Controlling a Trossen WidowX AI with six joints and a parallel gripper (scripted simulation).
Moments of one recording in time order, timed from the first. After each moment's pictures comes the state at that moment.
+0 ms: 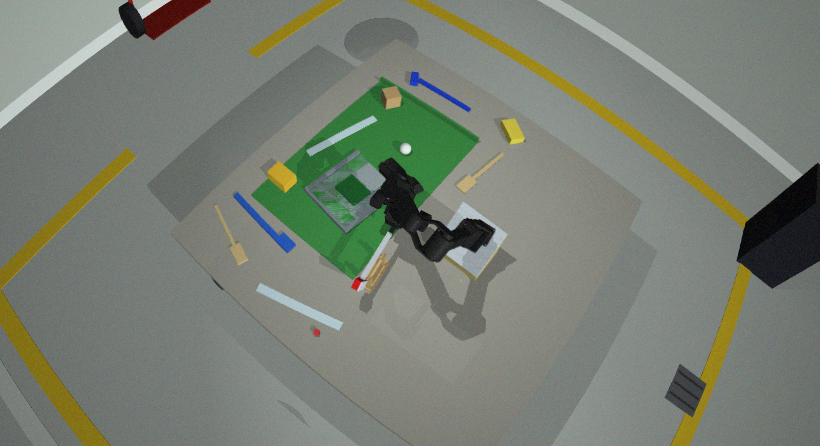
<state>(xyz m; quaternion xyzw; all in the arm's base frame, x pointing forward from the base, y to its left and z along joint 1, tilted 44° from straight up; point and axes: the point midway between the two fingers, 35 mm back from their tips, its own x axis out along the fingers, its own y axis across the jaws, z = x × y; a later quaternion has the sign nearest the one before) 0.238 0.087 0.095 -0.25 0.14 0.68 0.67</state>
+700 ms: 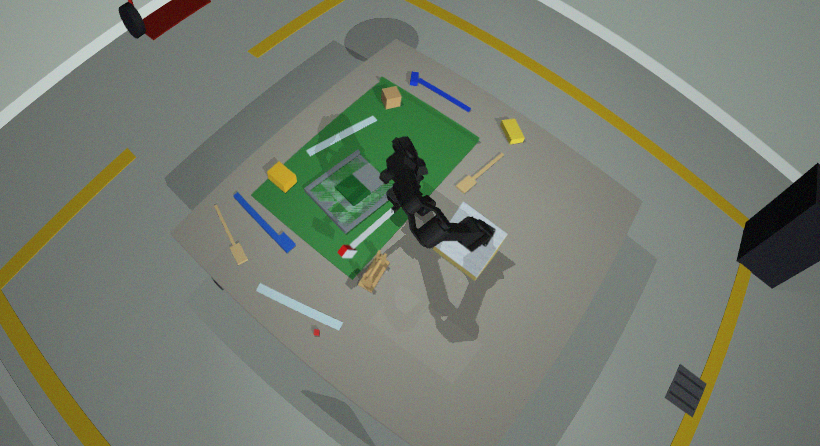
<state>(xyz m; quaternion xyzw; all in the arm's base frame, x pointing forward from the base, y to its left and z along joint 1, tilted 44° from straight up) 0.250 0.021 0.092 -0.17 0.26 0.63 0.71</state>
